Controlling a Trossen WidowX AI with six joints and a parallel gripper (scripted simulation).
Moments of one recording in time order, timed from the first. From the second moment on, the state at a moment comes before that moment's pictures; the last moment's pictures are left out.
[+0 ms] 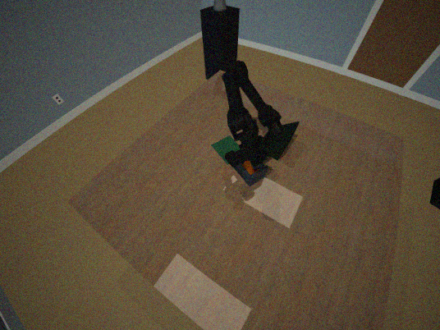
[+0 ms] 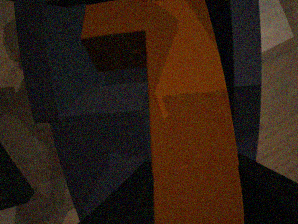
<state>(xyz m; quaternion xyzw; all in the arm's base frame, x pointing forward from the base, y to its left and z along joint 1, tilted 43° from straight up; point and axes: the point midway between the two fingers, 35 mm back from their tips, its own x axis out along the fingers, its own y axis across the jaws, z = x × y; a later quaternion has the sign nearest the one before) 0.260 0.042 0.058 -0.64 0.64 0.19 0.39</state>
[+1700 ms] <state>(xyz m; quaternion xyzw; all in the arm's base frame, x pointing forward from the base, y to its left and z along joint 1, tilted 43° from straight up) 0.252 0.092 0.115 -0.64 0.64 0.19 0.39</state>
